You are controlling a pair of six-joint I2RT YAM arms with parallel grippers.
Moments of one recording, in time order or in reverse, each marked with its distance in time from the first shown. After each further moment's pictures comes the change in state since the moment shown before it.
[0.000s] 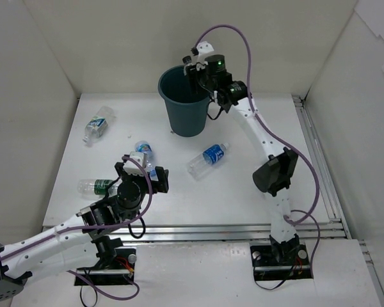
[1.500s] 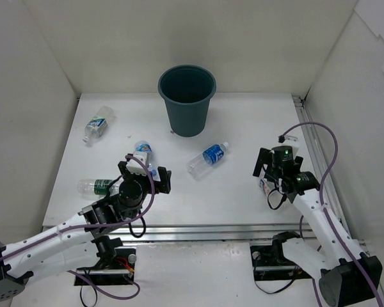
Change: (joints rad) left arm 0.018 0.021 -0.001 0.007 0.062 0.000; right arm -0.281 -1.219 -1.633 -0.034 0.229 0.396
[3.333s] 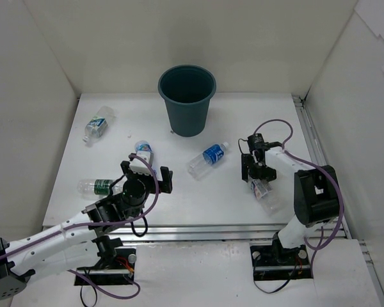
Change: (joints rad) left arm 0.001 0.036 0.000 0.016 0.000 0.001; right arm 0.004 0.692 0.188 -0.039 -0.094 -0.125
